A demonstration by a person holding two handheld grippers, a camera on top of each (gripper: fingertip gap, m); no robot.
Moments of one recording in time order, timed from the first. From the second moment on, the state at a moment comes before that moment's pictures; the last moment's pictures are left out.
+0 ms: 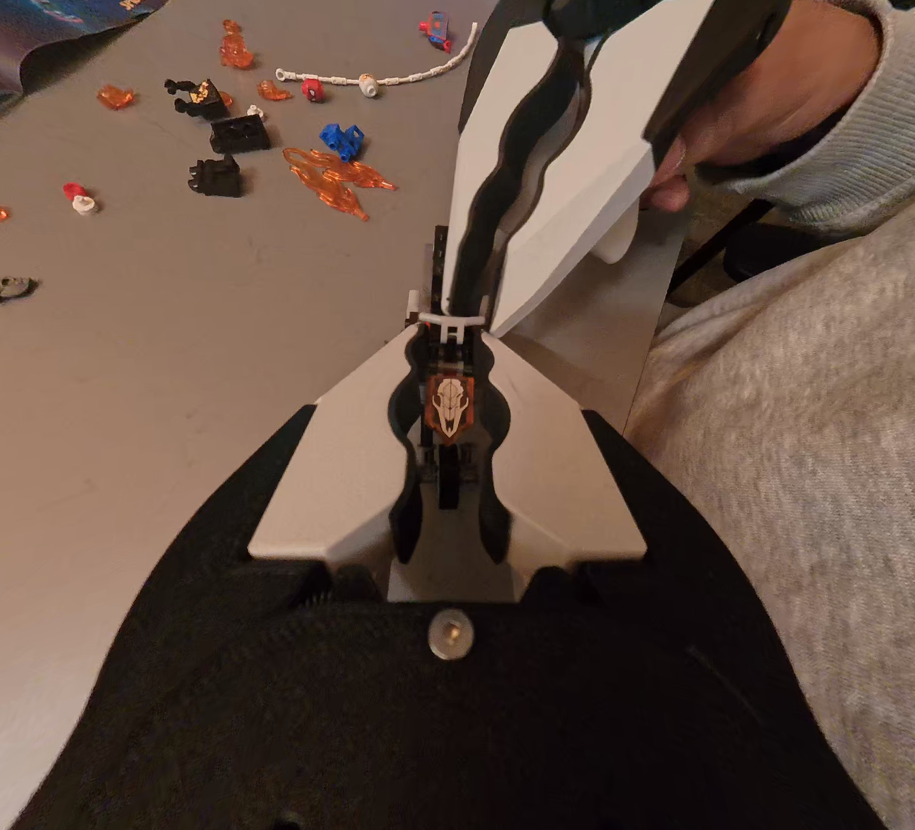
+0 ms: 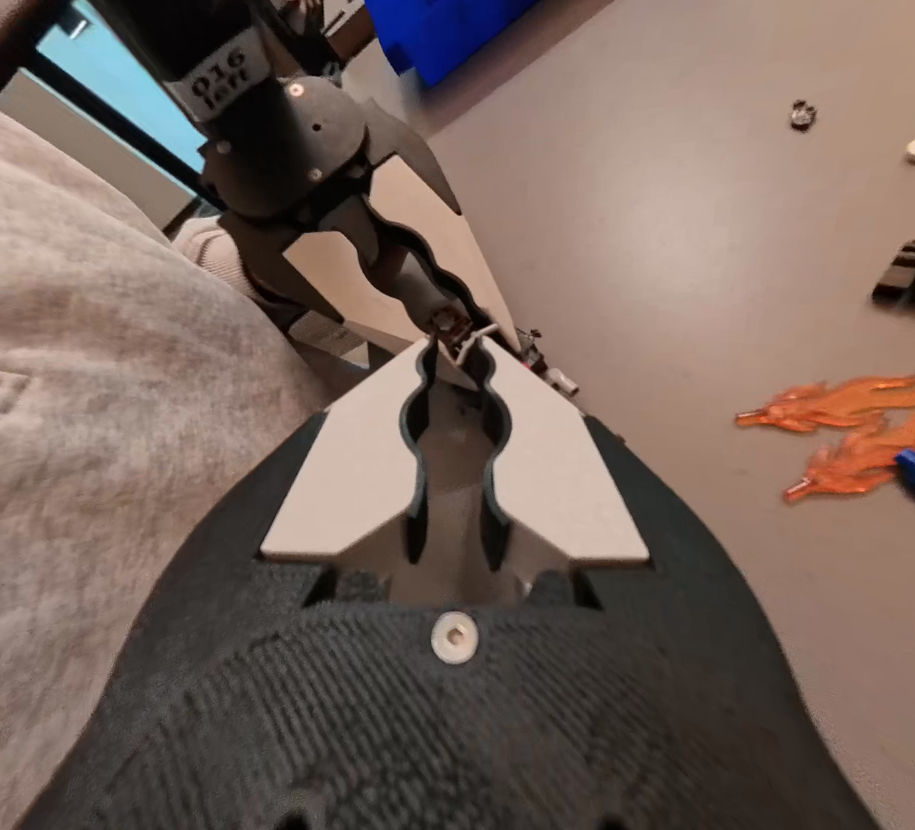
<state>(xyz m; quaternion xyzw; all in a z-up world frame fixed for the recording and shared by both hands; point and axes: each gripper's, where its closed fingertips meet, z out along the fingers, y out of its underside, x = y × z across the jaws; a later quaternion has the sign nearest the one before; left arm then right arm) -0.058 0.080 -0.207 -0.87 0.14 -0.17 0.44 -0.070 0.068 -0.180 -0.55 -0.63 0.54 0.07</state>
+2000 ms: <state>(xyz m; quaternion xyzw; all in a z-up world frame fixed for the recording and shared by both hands) -0.052 0.090 -0.116 -0.68 0.04 -0.52 0.51 -0.061 0.092 -0.116 -0.48 -0.46 0.75 -0.06</state>
